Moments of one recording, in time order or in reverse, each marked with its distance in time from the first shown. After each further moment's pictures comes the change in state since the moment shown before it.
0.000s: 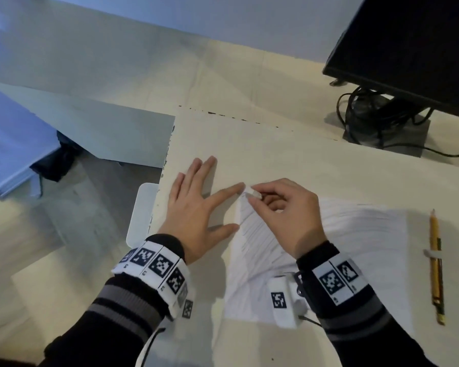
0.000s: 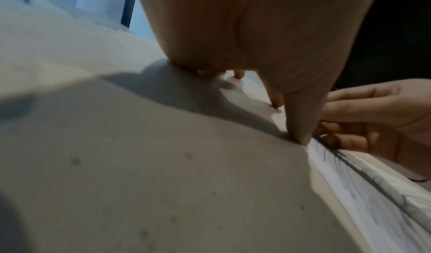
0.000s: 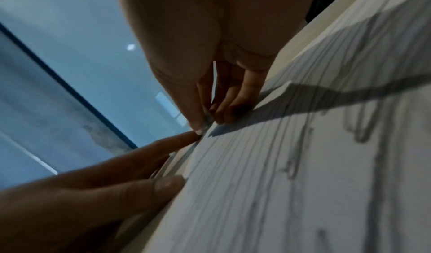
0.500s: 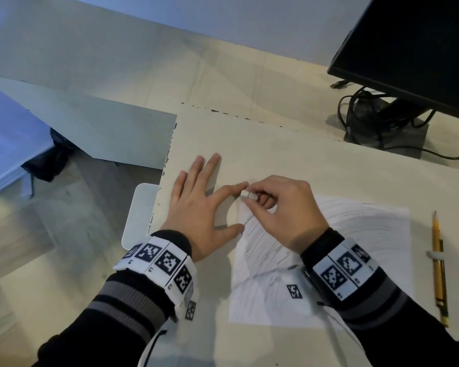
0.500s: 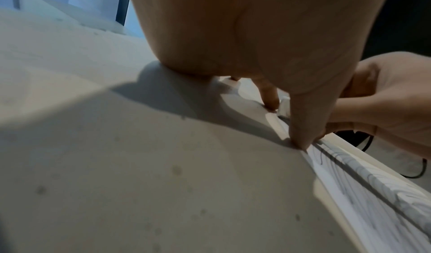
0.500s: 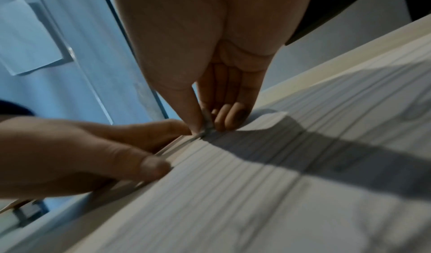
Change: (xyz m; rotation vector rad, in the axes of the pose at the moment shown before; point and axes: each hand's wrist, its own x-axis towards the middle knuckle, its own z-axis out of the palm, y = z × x) left_hand 0.005 0.004 -0.003 0.006 -0.046 -0.042; right_hand 0.014 -0.008 0.002 -0.339 -0.145 -0.314
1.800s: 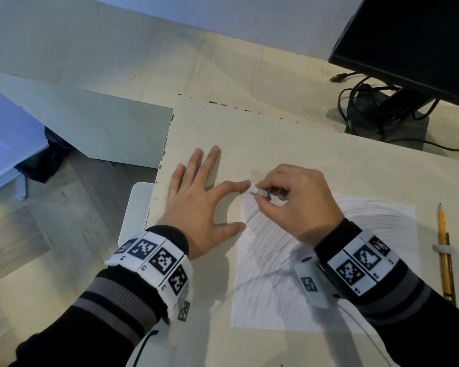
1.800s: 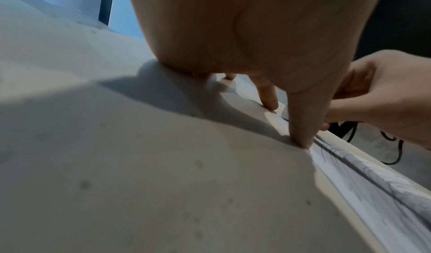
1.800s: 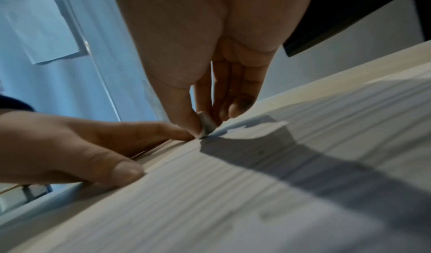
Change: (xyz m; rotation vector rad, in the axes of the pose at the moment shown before) left_hand -0.002 -0.002 0.000 0.018 -0.019 0.034; right_hand -0.003 0.007 -0.008 -0.094 -0.031 -0.077
